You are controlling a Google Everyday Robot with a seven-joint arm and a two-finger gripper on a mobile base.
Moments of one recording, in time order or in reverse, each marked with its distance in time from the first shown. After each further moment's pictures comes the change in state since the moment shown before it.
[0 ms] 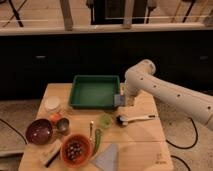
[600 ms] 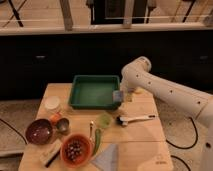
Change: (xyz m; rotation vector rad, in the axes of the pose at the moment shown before) arm 0.000 -0.026 0.015 0.029 0.017 -0.017
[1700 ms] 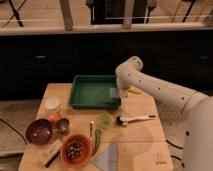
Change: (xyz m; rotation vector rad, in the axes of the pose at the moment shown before) arm -0.018 -0.030 0.034 0.046 0.009 -0.071
